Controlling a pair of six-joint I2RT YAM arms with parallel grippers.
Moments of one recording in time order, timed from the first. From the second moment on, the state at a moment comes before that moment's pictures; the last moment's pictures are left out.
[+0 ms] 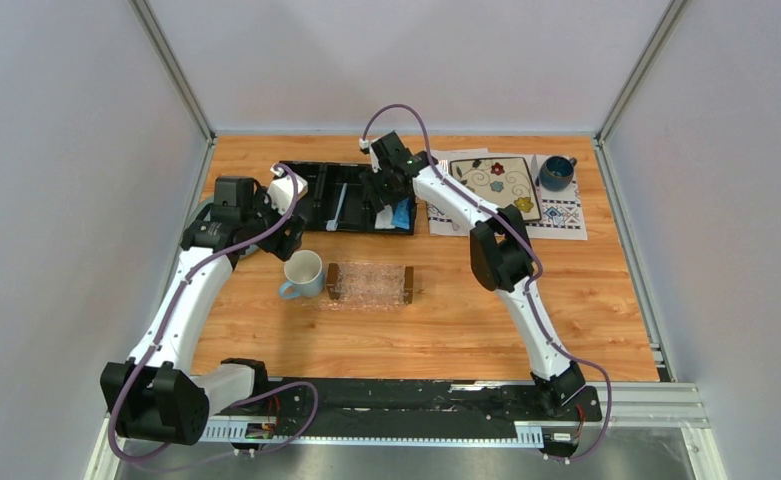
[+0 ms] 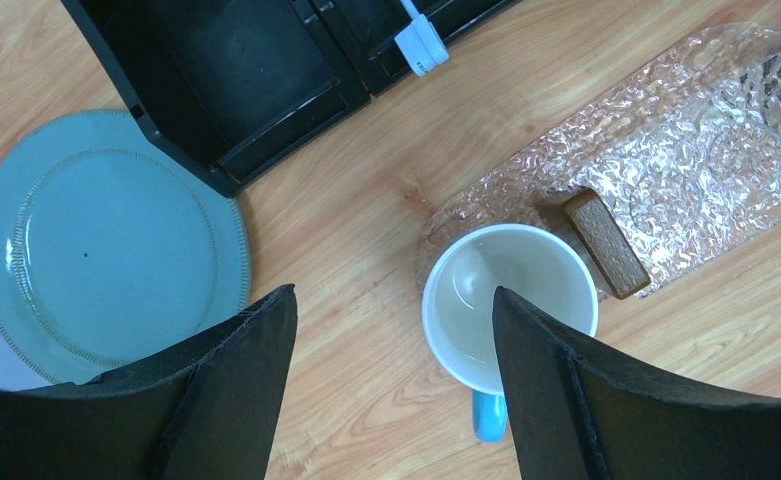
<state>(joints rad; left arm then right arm) -0.10 1.14 1.03 -0.70 0.29 0.45 0.62 2.46 2.25 -0.73 0.02 0.05</state>
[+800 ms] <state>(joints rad) -0.10 1.15 1.03 -0.68 0.30 0.45 0.60 2.50 2.31 -0.76 0.00 0.01</state>
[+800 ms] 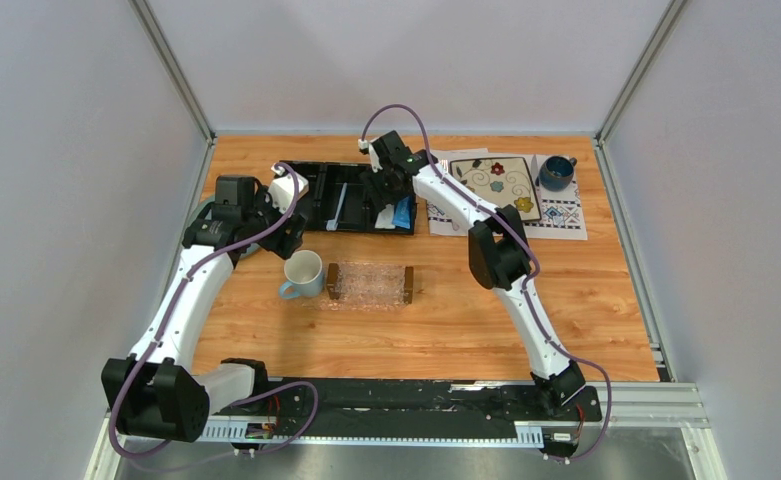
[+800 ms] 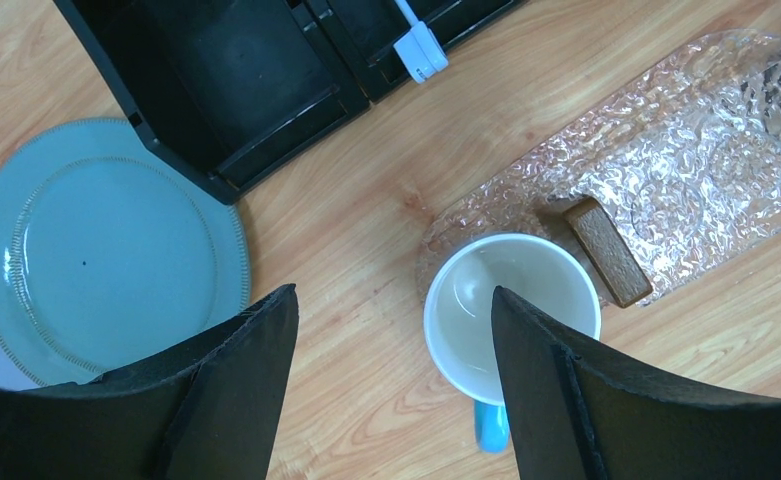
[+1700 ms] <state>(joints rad) -0.10 1.16 1.03 -0.68 0.30 0.45 0.56 2.53 2.38 -0.83 -0.08 0.01</state>
